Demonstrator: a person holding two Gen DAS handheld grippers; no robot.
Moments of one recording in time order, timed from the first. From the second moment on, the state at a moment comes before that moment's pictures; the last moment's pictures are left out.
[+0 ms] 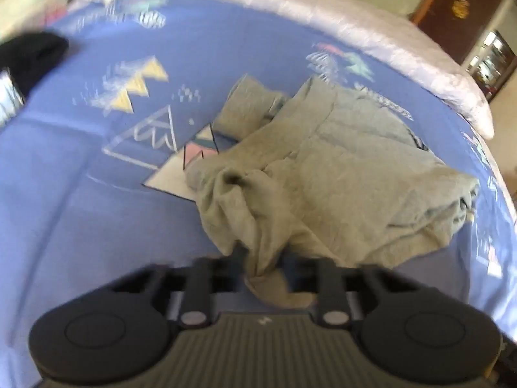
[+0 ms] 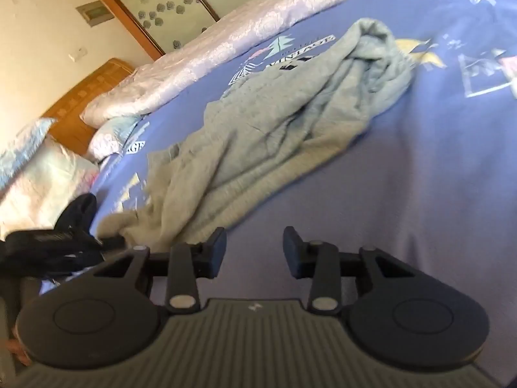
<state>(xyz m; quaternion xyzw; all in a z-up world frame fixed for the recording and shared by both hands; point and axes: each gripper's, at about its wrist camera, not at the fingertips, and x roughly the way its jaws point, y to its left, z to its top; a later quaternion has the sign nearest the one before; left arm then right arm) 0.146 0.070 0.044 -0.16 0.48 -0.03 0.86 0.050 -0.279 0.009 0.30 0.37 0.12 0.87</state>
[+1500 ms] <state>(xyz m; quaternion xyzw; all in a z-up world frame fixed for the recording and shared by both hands) -0.009 0.176 0.243 -0.28 0.20 -0.06 0.94 0.006 -0.407 0.197 0.40 0.15 0.12 0.89</state>
